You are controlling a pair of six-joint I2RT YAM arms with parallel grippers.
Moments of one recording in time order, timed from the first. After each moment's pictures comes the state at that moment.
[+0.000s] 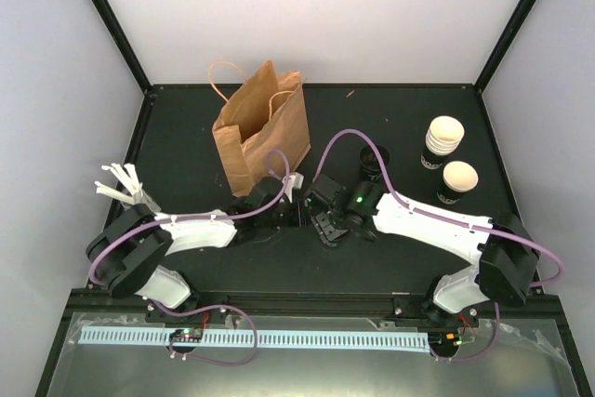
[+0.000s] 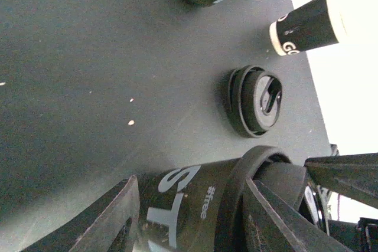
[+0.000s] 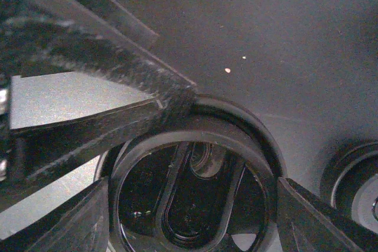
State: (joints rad) left arm -0.81 1.49 0.56 0.39 0.29 -0.86; right arm 1.02 1.47 1.08 -0.88 0.20 0.42
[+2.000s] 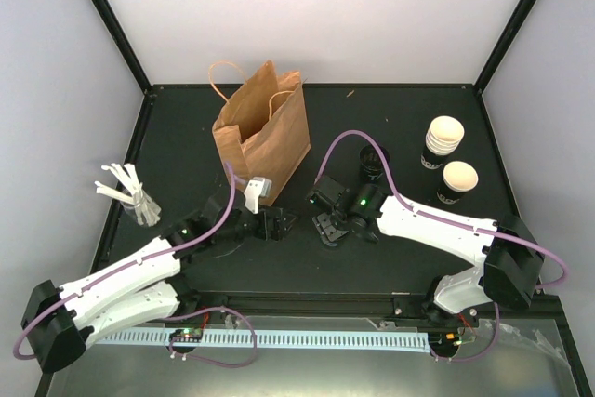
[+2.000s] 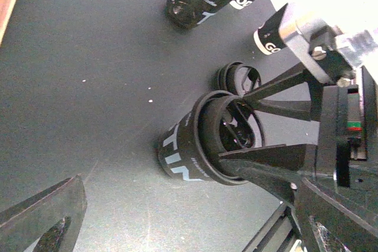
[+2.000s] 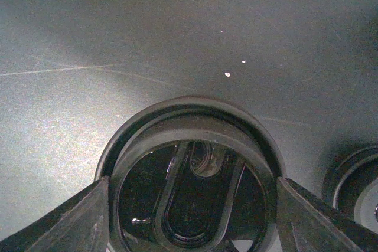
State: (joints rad) left arm -0.82 0.86 0.54 -0.19 0.17 -0.69; right arm 1.02 1.43 1.05 -0.84 0.21 0.42
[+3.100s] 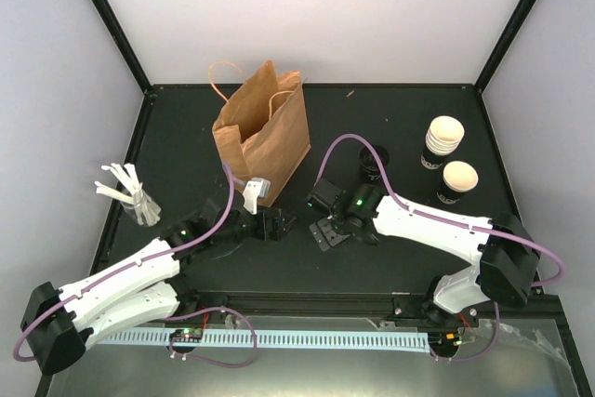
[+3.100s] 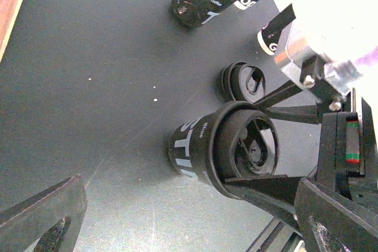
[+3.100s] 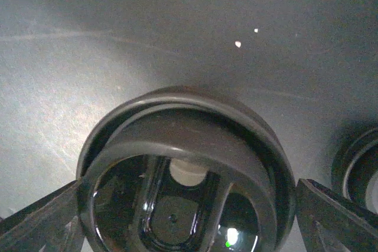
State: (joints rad) left arm -0.81 0.84 0.52 -0.19 0.16 -0.69; right arm 1.03 1.45 1.06 -0.89 0.19 0.43
